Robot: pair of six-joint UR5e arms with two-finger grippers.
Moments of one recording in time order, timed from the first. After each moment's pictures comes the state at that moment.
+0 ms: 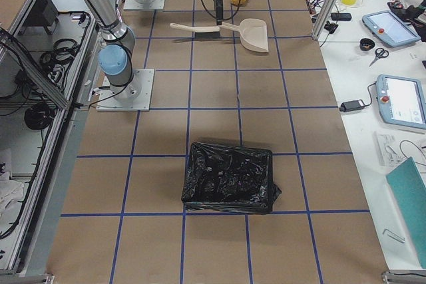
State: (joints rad) left arm -1.56 -1.60 -1.55 -1.48 1.54 0.11; right arm 1.58 -1.69 1.73 -1.64 -1.56 -0.06
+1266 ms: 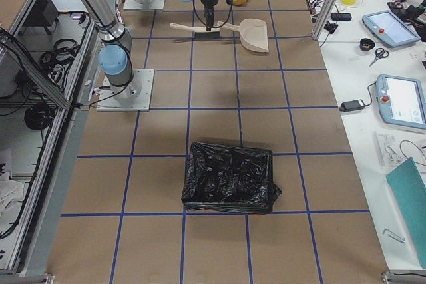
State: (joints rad) left arm -1.55 -1.60 -1.55 -1.57 1.53 0.12; right arm 1.70 -1.67 1.88 -1.70 -1.54 0.04
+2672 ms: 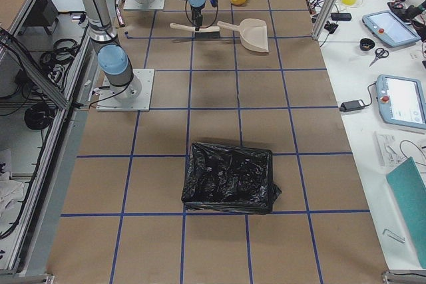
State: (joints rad) left arm -1.73 -1.82 -1.53 -1.33 1.52 0.06; right arm 2.08 -1.41 1.96 -1.97 -1.54 0.27
